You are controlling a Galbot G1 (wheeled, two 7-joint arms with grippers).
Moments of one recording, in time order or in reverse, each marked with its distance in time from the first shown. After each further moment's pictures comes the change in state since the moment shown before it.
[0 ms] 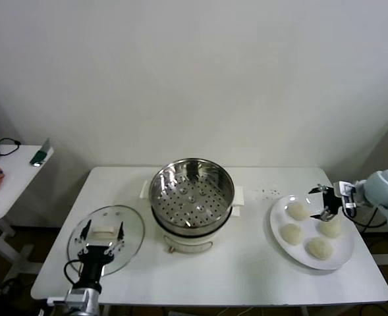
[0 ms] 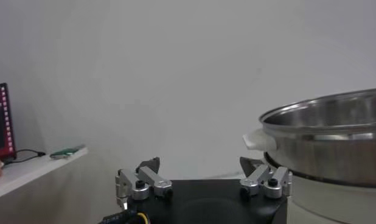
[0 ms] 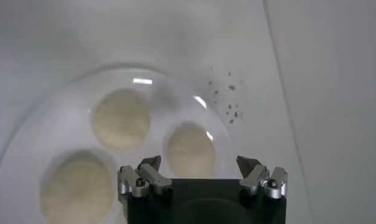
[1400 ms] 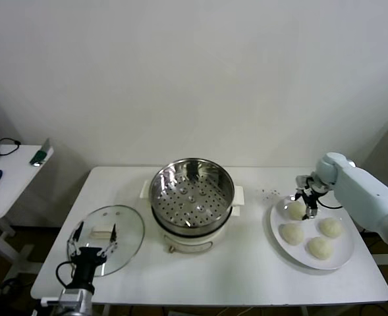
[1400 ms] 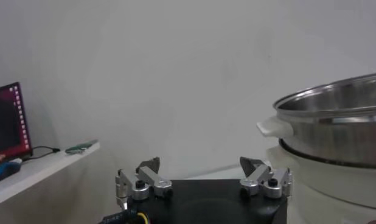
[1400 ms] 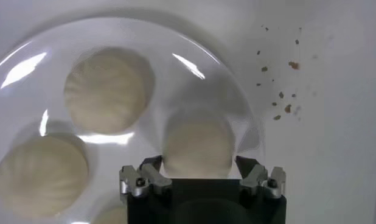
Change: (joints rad) left arm 0.009 0.021 -0.025 0.009 0.004 0.018 -0.013; right arm 0.204 0.313 -0.271 -0.419 -0.114 0.102 -0.078
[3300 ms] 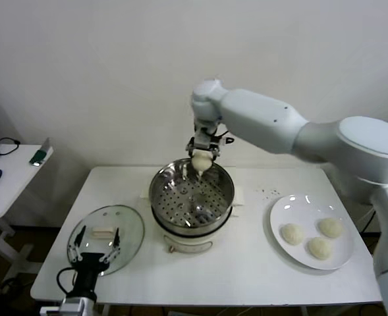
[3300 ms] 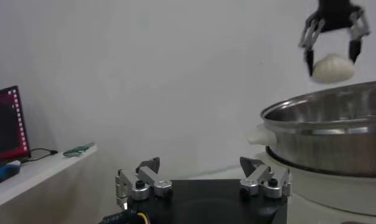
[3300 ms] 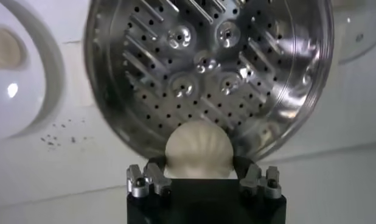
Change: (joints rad) left arm 0.066 -0.031 0.018 -0.086 0.021 0.011 -0.002; right arm 0.503 0.551 -0.498 0.248 -0.053 0.519 -0.027
